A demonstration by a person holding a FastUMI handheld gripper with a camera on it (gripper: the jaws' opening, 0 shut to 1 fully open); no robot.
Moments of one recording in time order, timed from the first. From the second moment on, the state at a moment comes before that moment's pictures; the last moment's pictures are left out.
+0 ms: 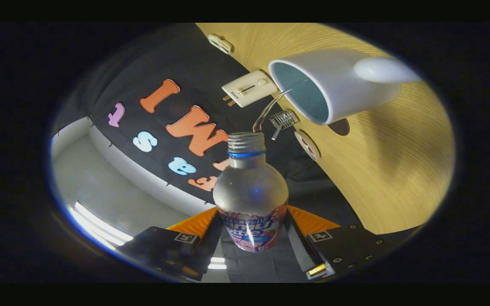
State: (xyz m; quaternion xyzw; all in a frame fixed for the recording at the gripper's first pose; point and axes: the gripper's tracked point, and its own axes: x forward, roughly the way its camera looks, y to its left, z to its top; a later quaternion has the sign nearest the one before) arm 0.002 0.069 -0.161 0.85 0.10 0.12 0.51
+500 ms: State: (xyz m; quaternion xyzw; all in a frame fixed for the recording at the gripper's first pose) arm 0.004 0.066 -0.151 0.86 0.09 0.12 0.49
